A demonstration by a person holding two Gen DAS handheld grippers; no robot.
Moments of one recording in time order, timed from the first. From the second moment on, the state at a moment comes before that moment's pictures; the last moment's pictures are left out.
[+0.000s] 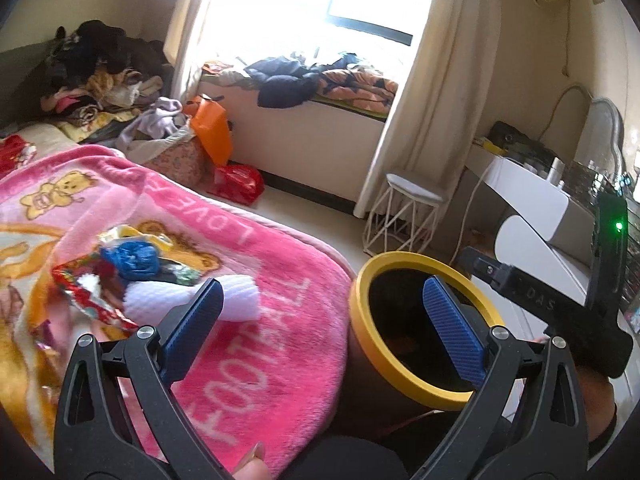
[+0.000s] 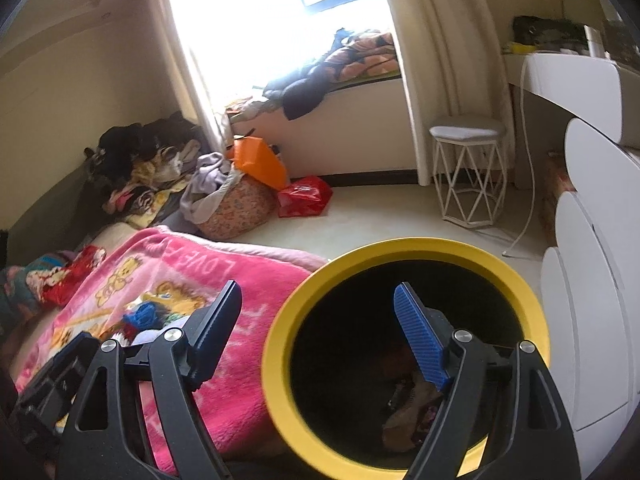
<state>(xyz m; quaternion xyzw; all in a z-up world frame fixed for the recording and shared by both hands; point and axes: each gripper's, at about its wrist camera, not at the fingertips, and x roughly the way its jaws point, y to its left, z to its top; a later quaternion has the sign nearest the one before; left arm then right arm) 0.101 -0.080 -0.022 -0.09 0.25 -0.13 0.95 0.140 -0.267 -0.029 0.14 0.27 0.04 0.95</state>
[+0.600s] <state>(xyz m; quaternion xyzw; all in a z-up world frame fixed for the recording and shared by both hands) 0.092 -0.026 -0.009 -0.10 0.23 -0.07 0.97 0.134 -0.213 -0.022 0.10 0.27 0.10 0.95</state>
